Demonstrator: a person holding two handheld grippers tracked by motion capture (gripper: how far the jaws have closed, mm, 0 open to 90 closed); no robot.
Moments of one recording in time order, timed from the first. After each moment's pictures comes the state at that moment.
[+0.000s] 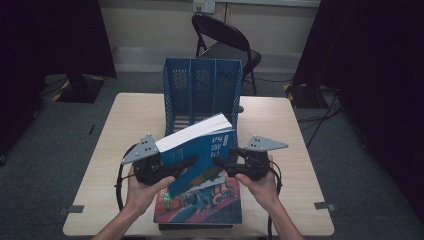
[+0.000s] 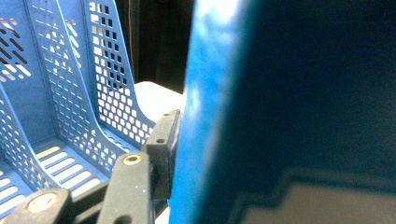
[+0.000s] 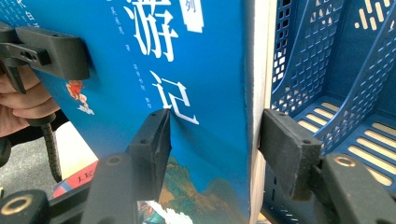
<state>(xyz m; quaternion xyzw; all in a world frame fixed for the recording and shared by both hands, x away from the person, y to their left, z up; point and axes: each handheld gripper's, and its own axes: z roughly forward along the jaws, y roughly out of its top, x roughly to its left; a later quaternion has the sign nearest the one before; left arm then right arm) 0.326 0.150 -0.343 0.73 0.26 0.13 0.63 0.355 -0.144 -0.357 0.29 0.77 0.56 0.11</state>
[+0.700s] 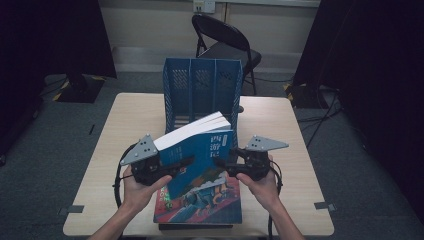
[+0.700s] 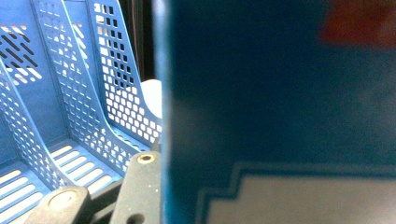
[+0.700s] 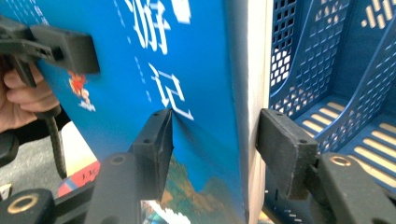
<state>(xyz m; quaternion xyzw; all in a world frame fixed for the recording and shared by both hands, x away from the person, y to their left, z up) 0.324 0.154 -0.341 0.73 0.26 0.14 0.61 0.357 -0.146 -0.360 0.28 0.77 0.56 0.10</state>
